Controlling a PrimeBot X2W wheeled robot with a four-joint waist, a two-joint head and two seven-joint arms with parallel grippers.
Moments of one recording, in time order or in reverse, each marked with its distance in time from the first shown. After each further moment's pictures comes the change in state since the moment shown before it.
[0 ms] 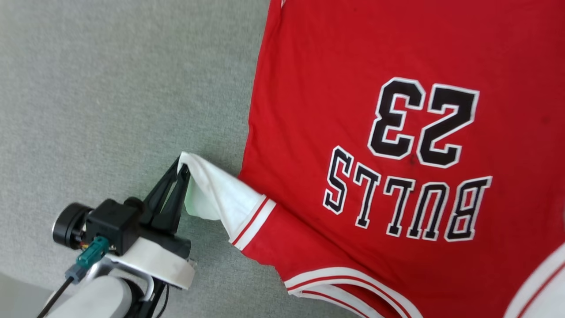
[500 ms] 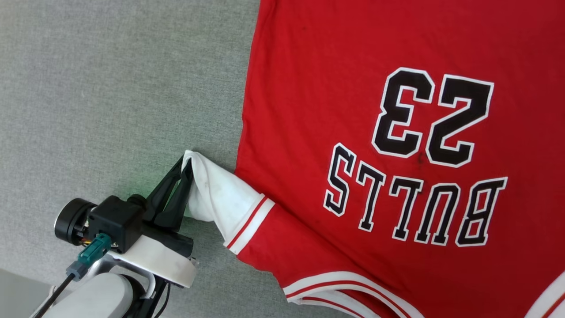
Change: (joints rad) left arm -0.036 0.028 -0.049 -0.012 -0.031 0.017 0.000; right arm -0.047 0.024 -0.043 0.003 -0.044 0.000 0.172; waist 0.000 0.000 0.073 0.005
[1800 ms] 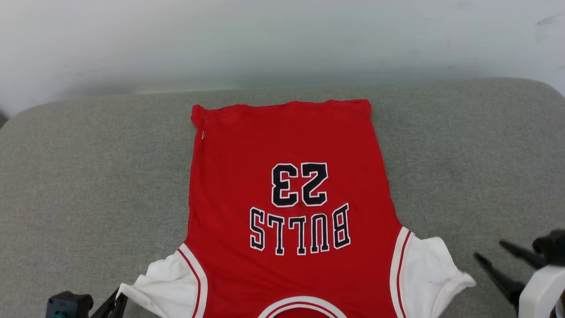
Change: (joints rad) left arm 0.379 0.188 -0.036 0.181 -0.294 -0.002 0.000; right arm 1.223 -0.093 -0.014 -0.168 0.017 0.000 -1.207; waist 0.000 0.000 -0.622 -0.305
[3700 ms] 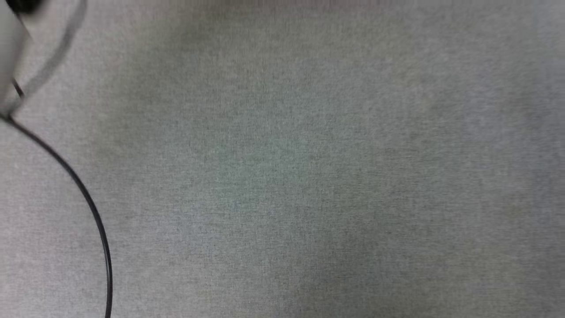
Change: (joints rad) left arm -1.557 -0.364 -0.167 0.714 0.229 -0.456 0.070; right arm -1.476 0.313 0.268 0.644 -0.224 0.000 -0.090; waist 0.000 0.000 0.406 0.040
